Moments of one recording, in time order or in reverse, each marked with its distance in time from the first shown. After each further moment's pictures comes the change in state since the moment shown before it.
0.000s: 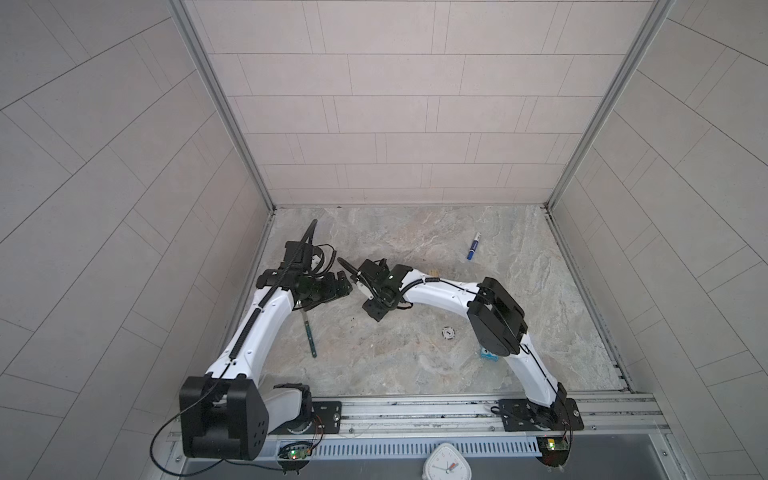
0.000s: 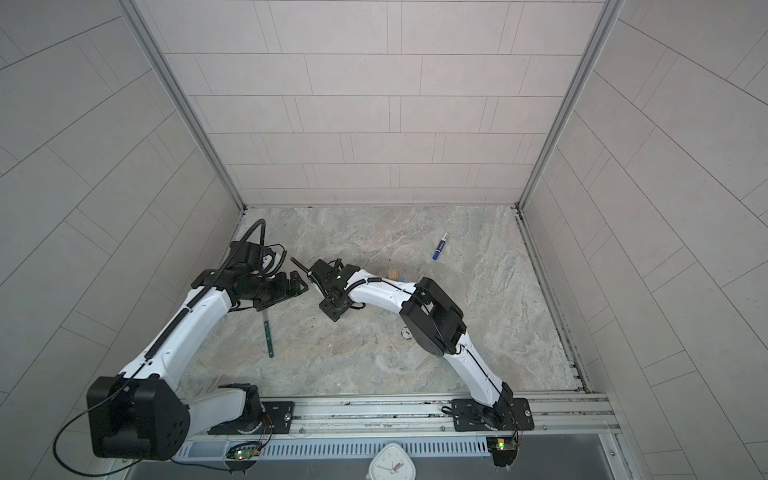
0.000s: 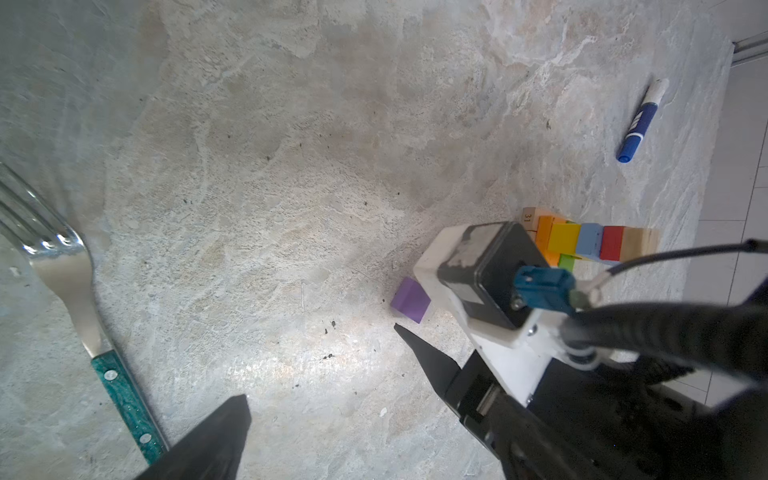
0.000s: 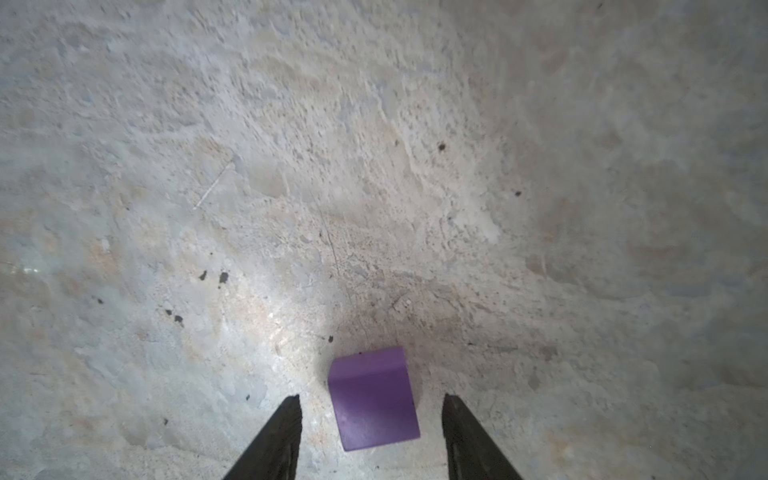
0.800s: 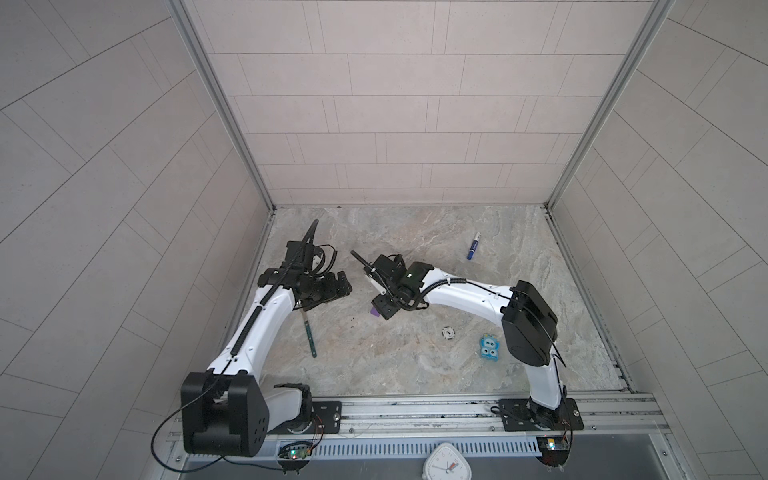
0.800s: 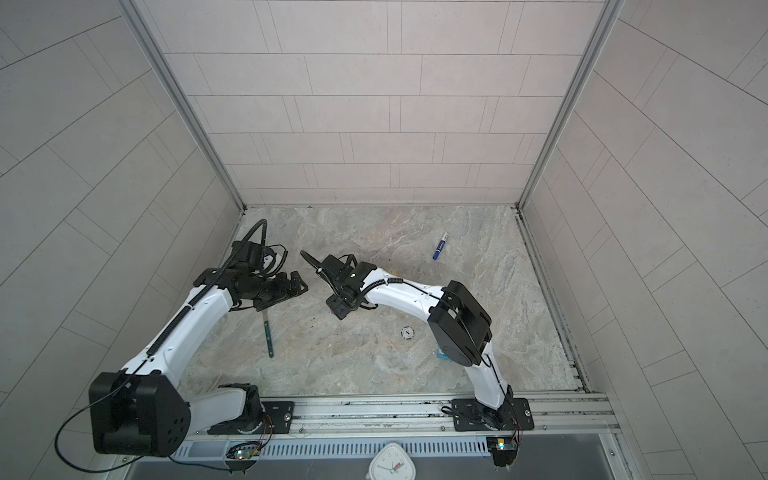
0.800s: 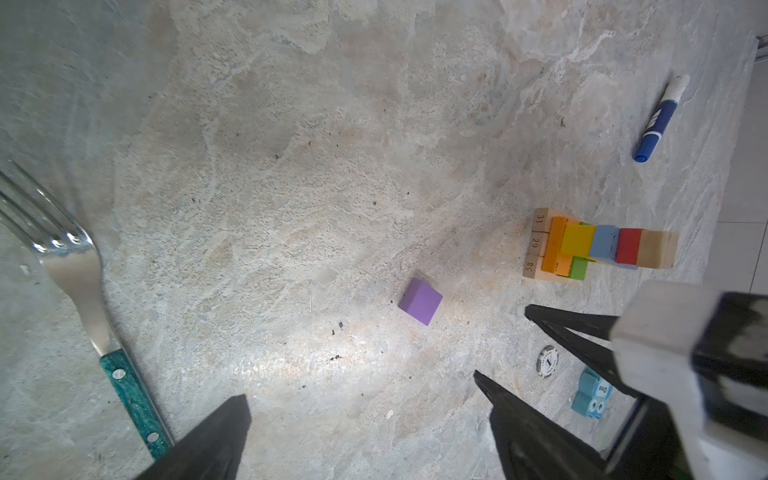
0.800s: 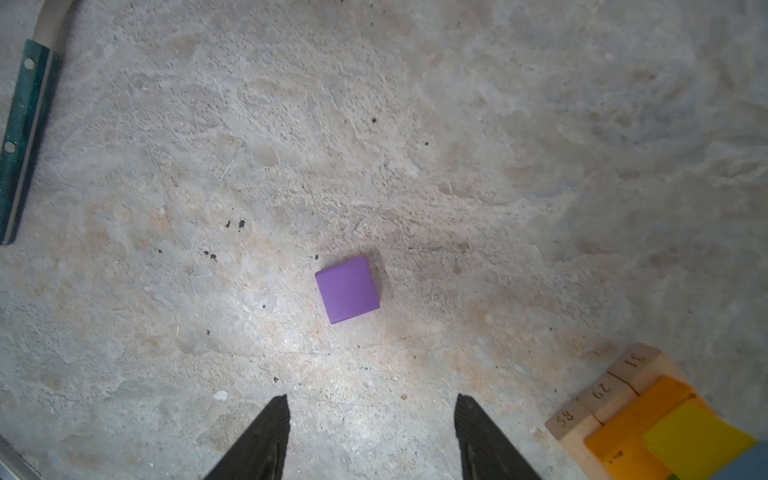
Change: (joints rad) left arm -0.006 0.014 0.002 -0.001 -0.019 0.000; right arm 0.000 -0.219 -0.161 0.000 0.039 0.090
